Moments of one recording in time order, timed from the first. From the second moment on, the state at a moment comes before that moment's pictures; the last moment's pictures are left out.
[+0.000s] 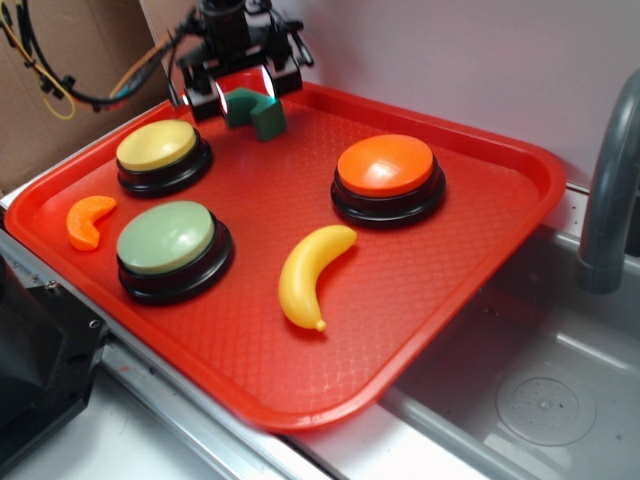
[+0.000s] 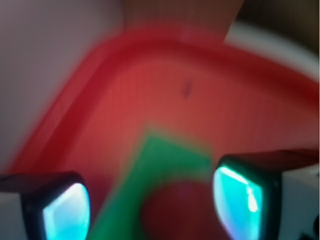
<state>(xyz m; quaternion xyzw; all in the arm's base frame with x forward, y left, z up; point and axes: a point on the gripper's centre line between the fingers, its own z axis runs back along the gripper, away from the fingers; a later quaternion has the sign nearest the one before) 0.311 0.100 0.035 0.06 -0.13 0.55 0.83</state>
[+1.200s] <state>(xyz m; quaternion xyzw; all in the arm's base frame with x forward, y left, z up) 0.304 0.089 0.078 0.06 -0.13 0.32 0.94</state>
